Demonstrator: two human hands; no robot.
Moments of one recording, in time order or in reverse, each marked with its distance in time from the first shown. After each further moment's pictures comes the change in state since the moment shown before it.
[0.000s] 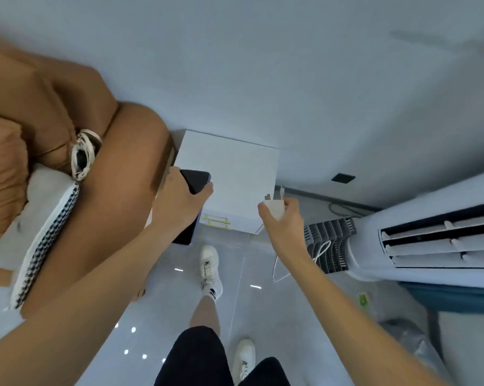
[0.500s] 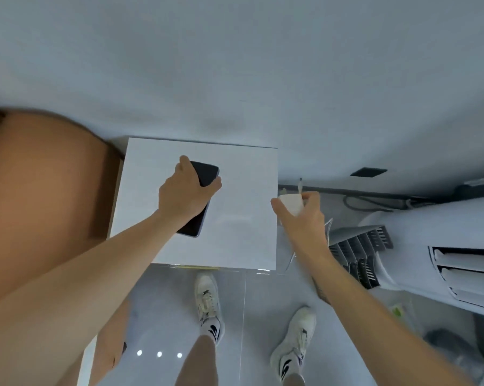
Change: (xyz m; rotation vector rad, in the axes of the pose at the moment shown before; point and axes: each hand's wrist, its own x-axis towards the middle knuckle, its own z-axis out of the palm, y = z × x) left_hand 0.278 -0.022 0.240 0.327 -0.186 0.111; right_hand 0.291 0.098 0.051 0.012 0.121 0.161
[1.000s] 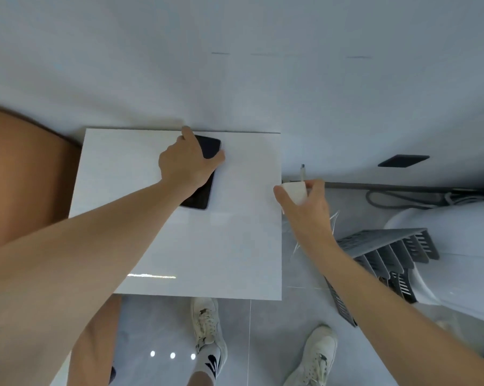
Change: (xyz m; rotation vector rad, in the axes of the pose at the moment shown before) left_hand 0.122 0.009 0.119 0.294 0.122 0.071; right_hand 0.120 0.085 0.042 0.068 -0.012 -0.033
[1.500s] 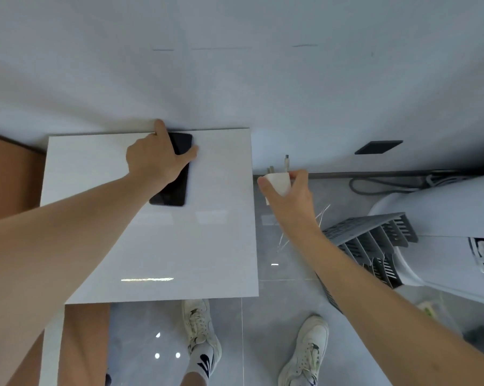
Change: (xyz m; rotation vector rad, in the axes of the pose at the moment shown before) left_hand 0.015 0.007 0.004 0.209 0.053 0.074; right_hand 0.017 0.012 -0.023 0.058 0.001 0.009
